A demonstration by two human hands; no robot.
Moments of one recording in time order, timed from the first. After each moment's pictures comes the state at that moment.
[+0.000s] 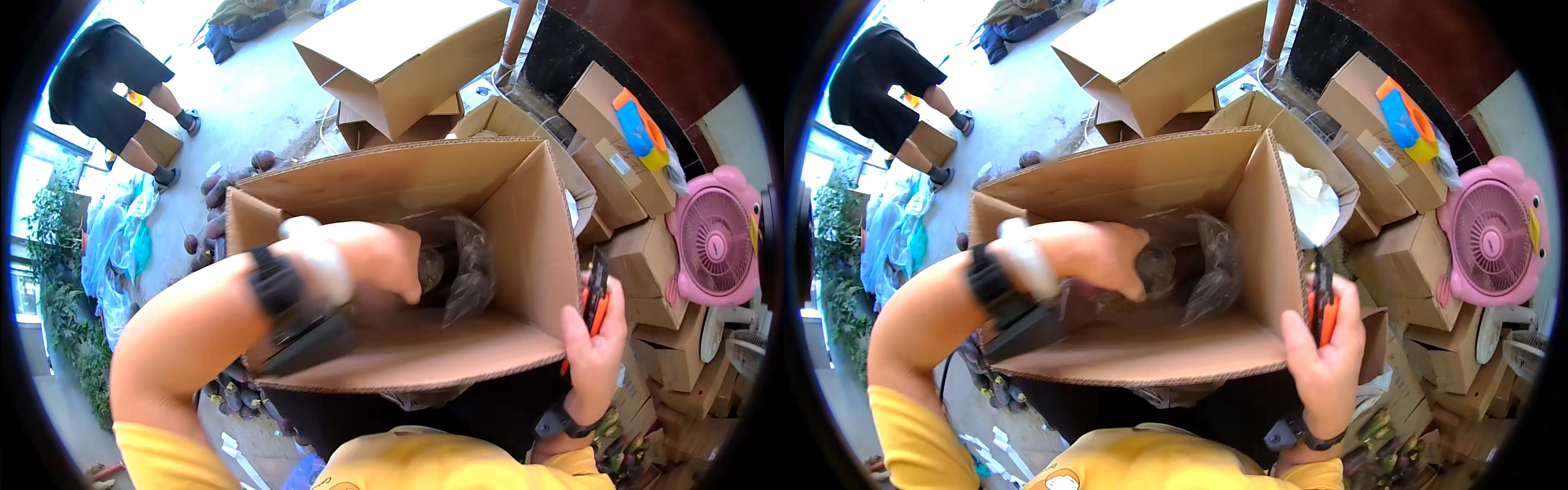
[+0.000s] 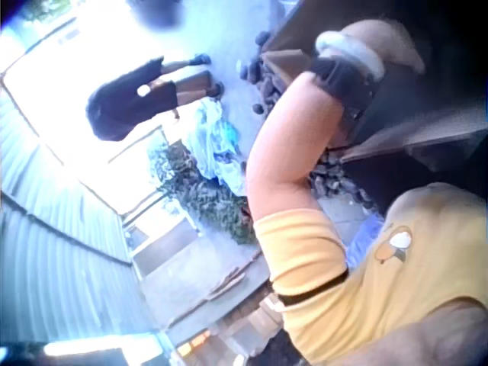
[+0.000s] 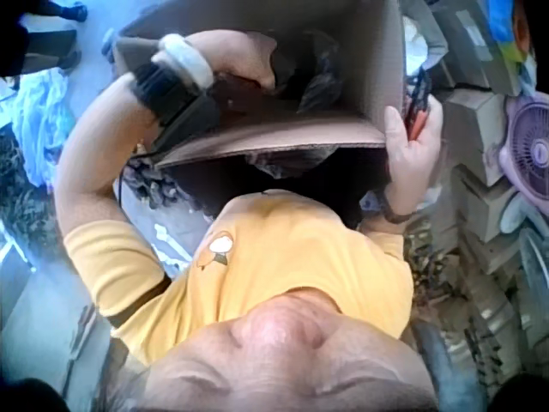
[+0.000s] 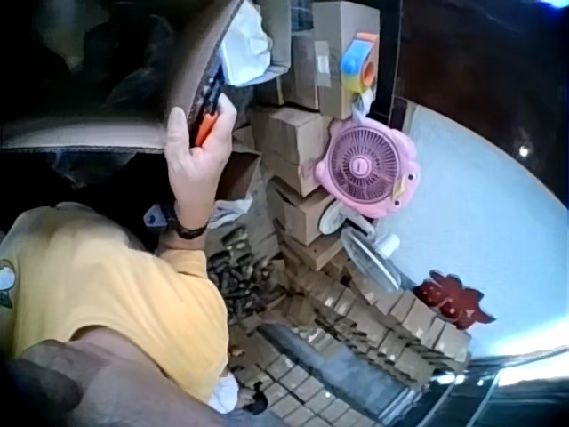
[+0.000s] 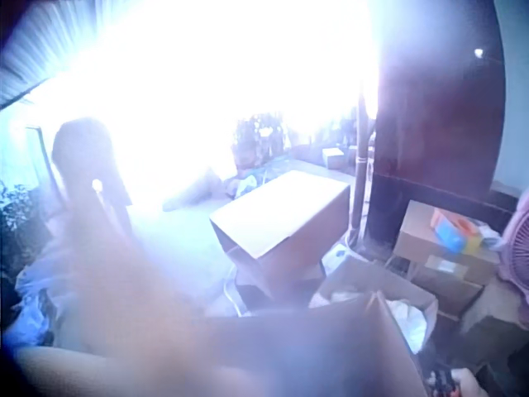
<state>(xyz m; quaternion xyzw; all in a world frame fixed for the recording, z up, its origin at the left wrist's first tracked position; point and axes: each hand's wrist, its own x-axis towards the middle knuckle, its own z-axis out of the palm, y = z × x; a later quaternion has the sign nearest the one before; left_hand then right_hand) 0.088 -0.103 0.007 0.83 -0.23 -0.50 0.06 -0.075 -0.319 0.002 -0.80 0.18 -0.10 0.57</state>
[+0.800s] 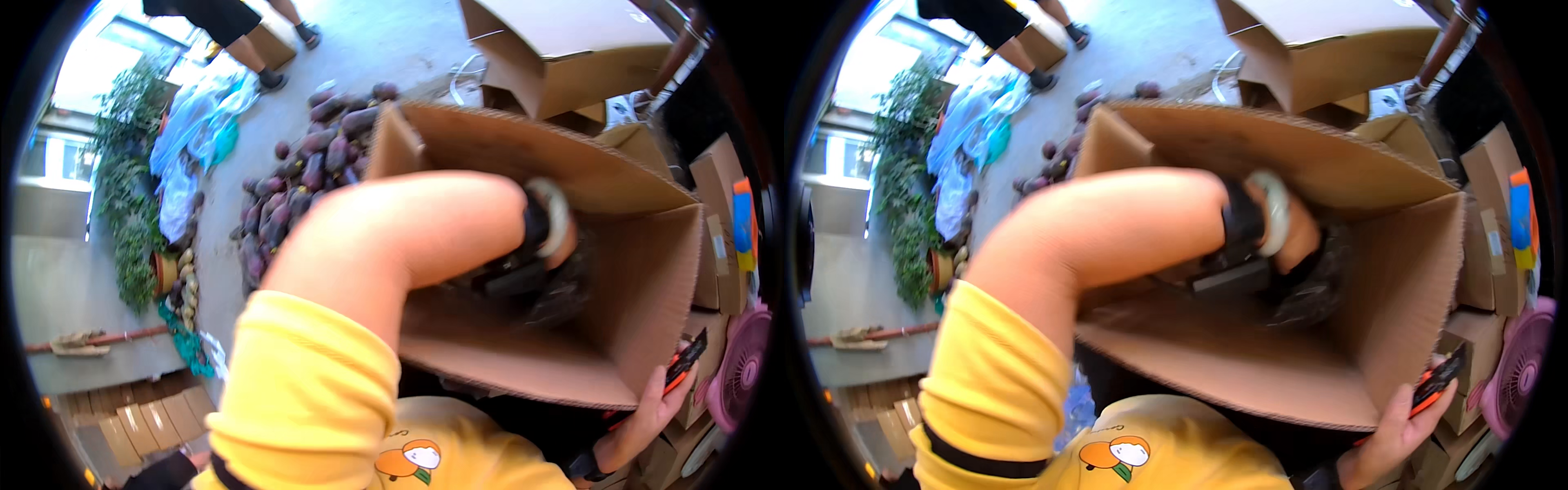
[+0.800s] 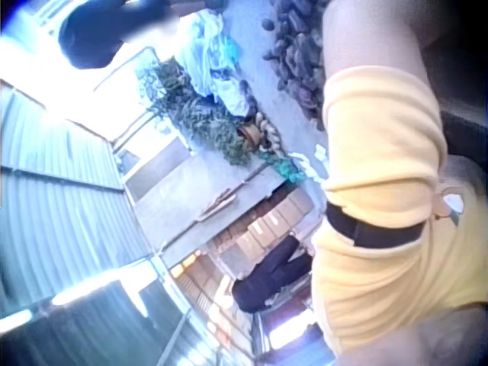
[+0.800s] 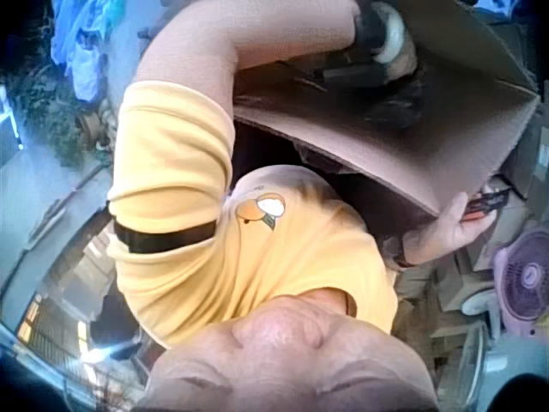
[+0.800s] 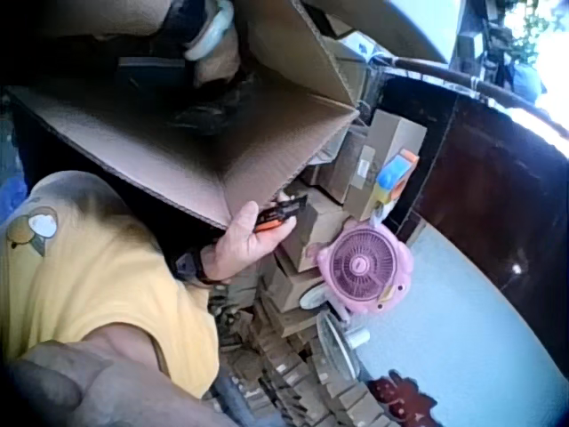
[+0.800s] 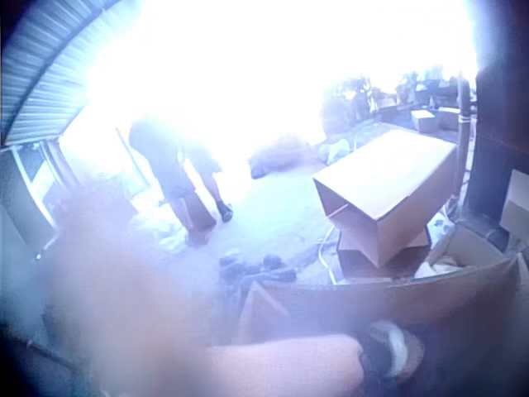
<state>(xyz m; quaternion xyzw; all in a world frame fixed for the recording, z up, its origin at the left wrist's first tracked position) 0.112 -0.118 -0.081 0.81 -0.43 -0.39 0.07 -0.092 -0.352 -0.039 -0.75 0.16 -0.14 0.63</state>
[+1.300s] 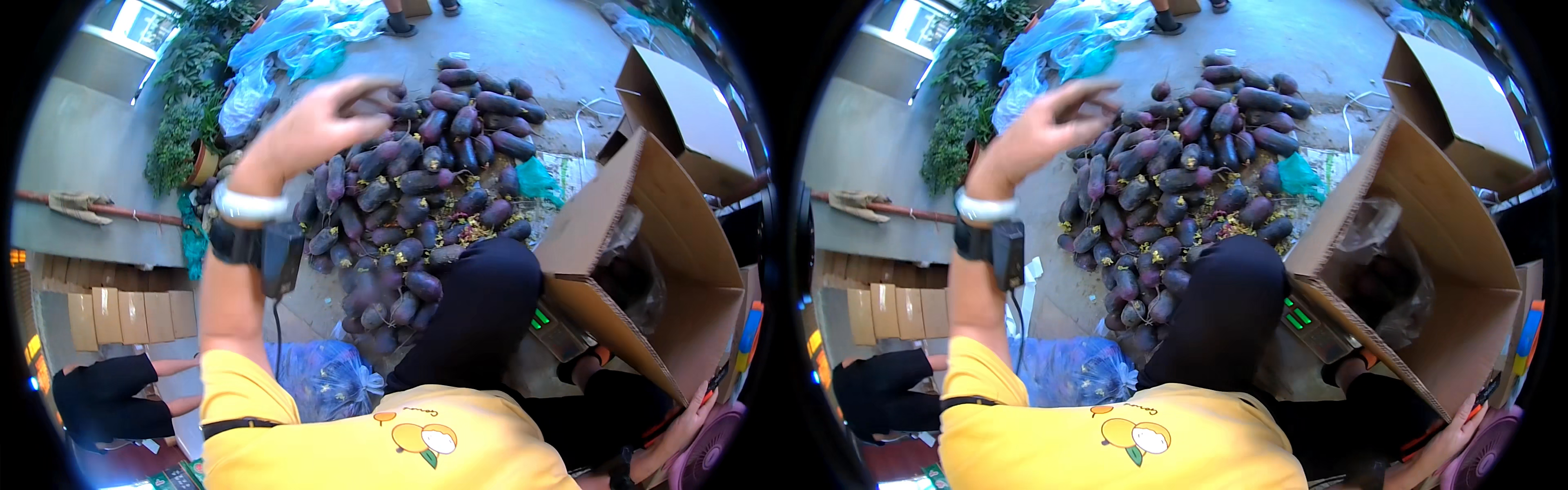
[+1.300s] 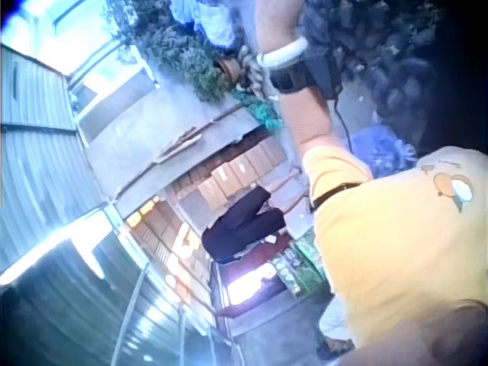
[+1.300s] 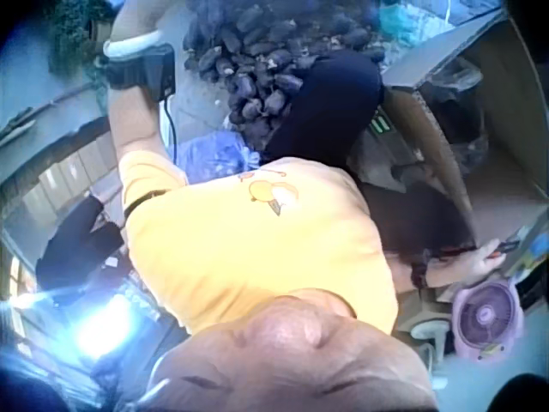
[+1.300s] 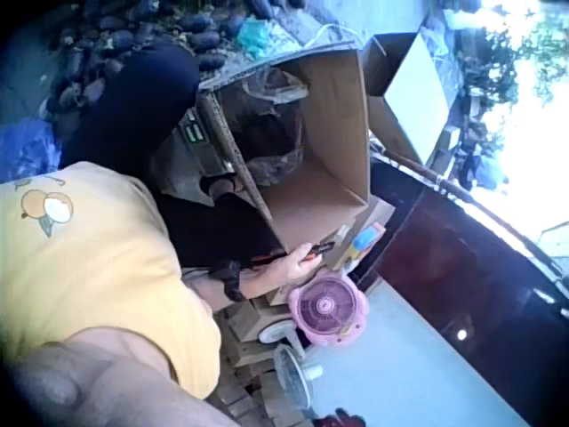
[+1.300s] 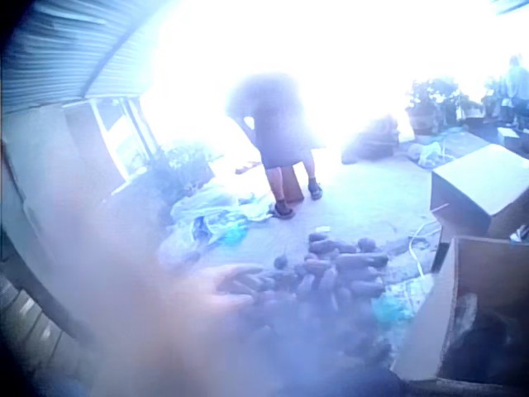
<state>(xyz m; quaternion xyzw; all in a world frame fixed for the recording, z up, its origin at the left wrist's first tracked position) -0.129 0.257 0.084 0.92 0.10 -0.01 0.38 -0.069 -0.394 -0.042 -0.87 0.16 -0.10 0.45</state>
